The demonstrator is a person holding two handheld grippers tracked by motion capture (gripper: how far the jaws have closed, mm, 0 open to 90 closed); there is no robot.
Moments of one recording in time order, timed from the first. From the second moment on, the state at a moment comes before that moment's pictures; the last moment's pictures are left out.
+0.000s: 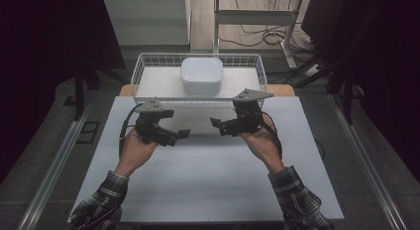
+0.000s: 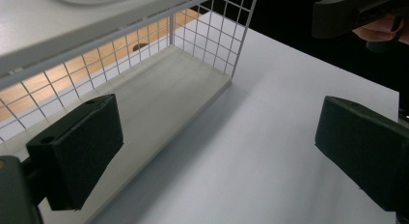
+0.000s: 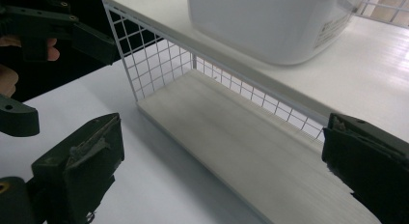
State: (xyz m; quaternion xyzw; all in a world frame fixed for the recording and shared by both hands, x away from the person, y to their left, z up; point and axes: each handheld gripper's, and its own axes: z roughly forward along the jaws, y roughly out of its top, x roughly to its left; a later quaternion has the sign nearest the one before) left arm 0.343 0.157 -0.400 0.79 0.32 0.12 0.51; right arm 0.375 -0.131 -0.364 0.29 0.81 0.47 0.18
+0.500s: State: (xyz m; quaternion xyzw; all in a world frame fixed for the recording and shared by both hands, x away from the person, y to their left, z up) left arm 0.329 0.146 -0.430 0.80 0.31 0.11 0.51; right arm 0.358 -0.134 -0.395 0.28 0.82 0.47 0.18
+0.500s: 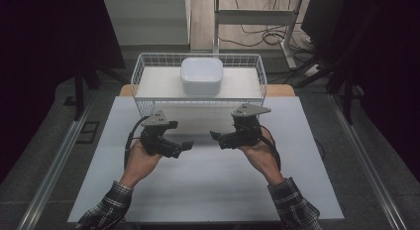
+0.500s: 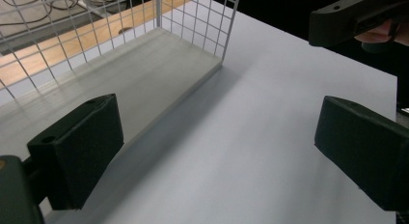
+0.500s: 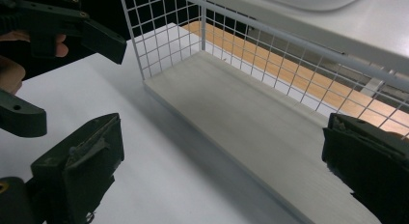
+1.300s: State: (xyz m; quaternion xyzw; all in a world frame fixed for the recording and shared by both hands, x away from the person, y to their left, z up) left arm 0.304 0.147 -0.474 0.80 0.33 0.11 0.50; right arm 0.333 -0.155 -0.435 0.28 0.83 0.45 0.18
